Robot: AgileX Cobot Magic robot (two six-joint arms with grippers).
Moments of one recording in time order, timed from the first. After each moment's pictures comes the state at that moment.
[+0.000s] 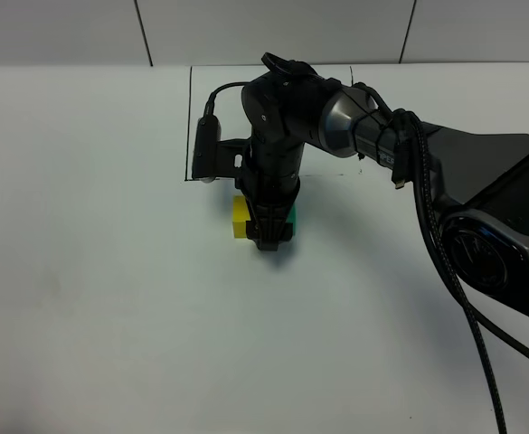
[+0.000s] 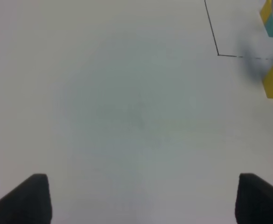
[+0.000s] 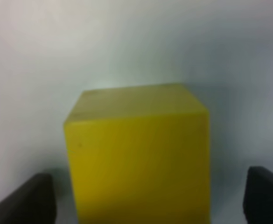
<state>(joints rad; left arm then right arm) -0.01 0.00 -0.50 -0.02 1.05 -0.05 0.66 2.42 -1.97 0.01 1.03 -0.85</state>
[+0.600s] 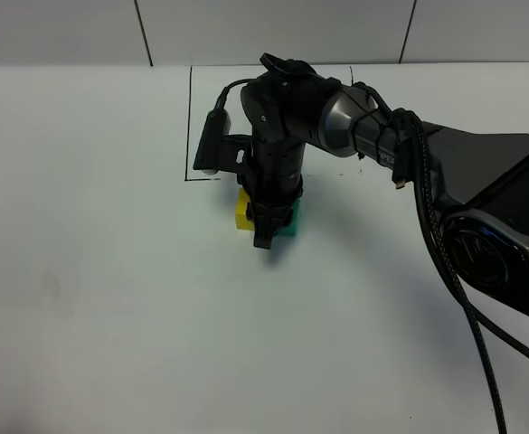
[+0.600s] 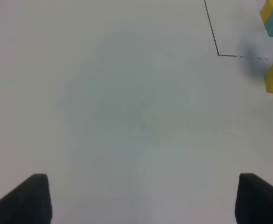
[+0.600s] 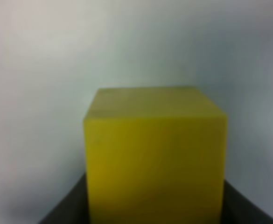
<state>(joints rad) -0.01 0.00 -0.50 -0.02 1.05 -0.05 0.66 2.41 -1.97 -0.03 1.04 -0.68</state>
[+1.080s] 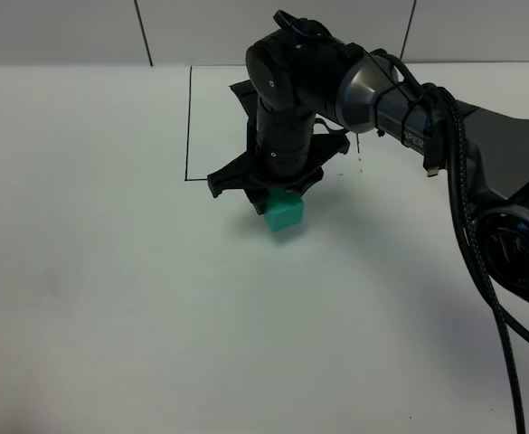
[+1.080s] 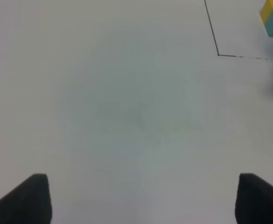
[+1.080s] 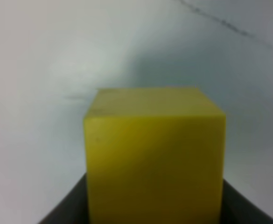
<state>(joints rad) -0.01 0.00 -0.50 -0.02 1.05 -0.05 0.66 2.31 -1.97 0.00 1.14 0.33</state>
